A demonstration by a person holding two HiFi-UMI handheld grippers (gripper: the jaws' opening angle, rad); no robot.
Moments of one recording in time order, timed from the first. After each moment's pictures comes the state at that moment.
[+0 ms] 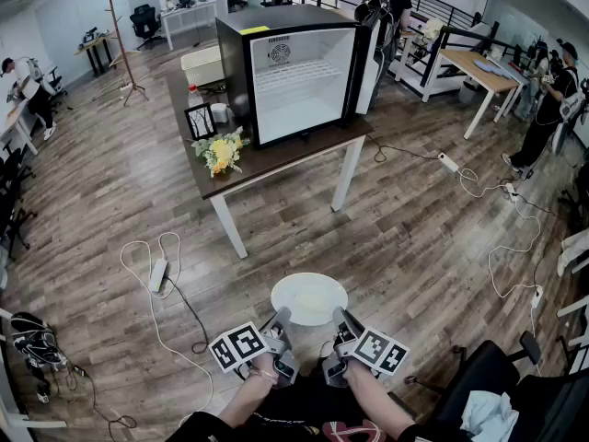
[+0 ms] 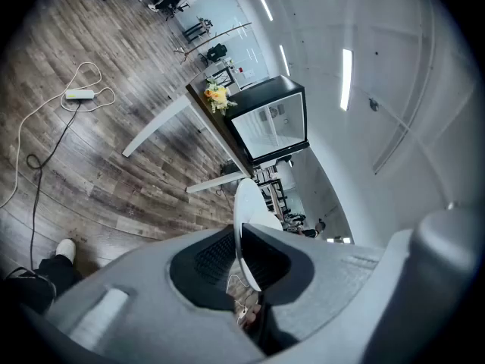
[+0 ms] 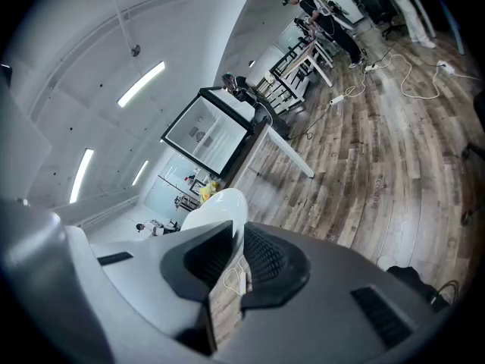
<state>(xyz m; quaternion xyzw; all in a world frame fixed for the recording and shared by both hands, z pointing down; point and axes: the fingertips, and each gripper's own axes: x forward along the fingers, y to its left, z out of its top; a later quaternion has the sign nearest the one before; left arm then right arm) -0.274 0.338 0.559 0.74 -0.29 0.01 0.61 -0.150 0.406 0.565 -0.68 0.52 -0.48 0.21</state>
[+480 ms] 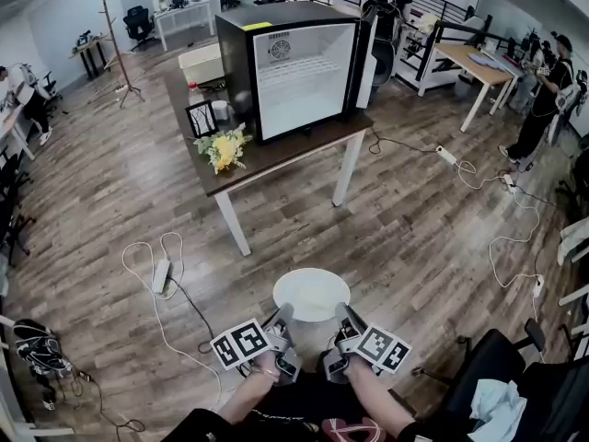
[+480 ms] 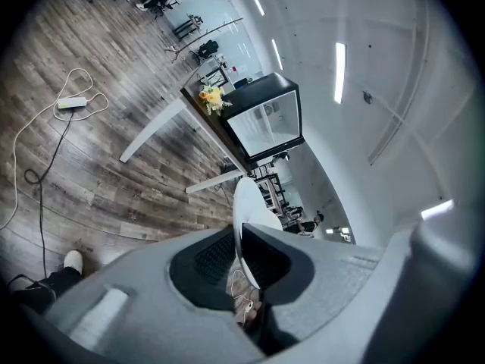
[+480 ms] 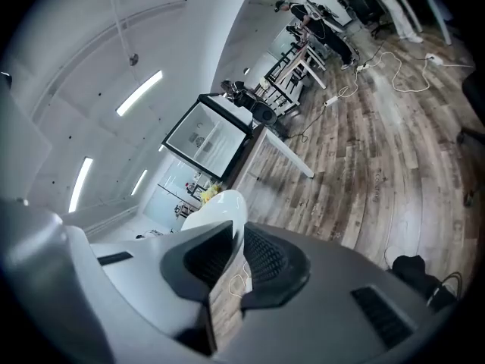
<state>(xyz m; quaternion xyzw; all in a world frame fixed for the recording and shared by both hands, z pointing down) -0.301 0.331 0.554 0.76 -0.27 0.03 0.59 -0.179 0.401 0.564 -0.68 0.51 -0.47 0.24</state>
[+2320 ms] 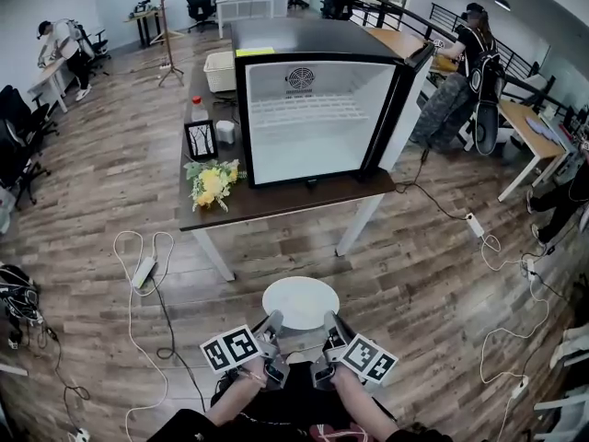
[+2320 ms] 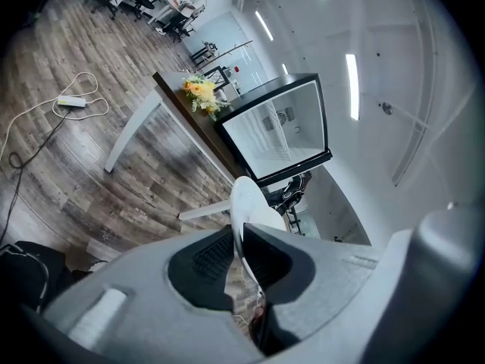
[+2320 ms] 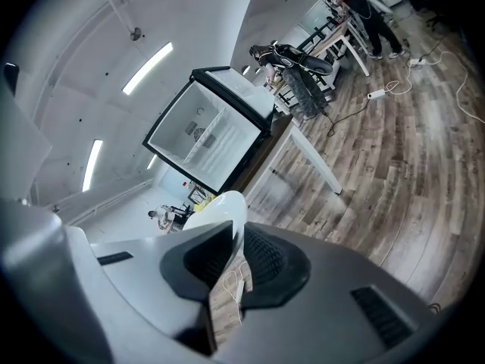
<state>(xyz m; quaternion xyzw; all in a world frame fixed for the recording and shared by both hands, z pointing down) -0.105 0.168 0.570 0.72 -0.38 -0.04 0.58 0.033 0.201 0.574 -0.62 0.60 -0.48 0.16</state>
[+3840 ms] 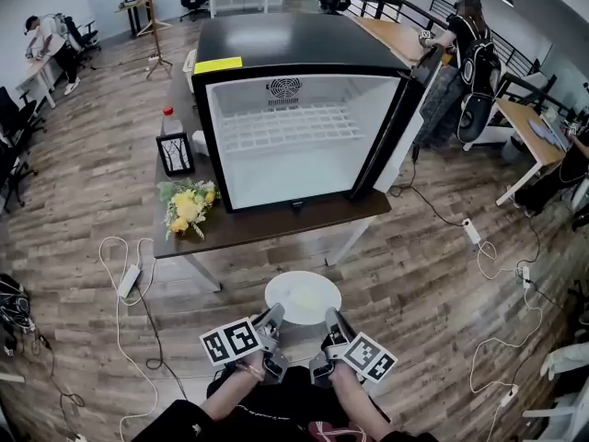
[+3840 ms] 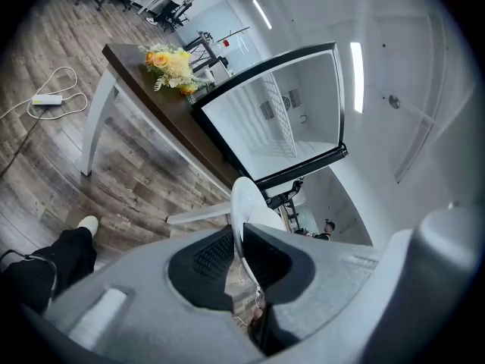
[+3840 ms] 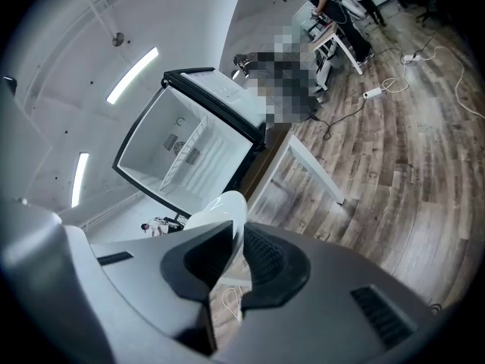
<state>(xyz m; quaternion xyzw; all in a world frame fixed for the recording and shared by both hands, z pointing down) -0.023 0.043 0.572 0.73 -0.36 -0.02 0.58 0.112 0.087 0.578 -0.63 0.57 -0.49 0.18</state>
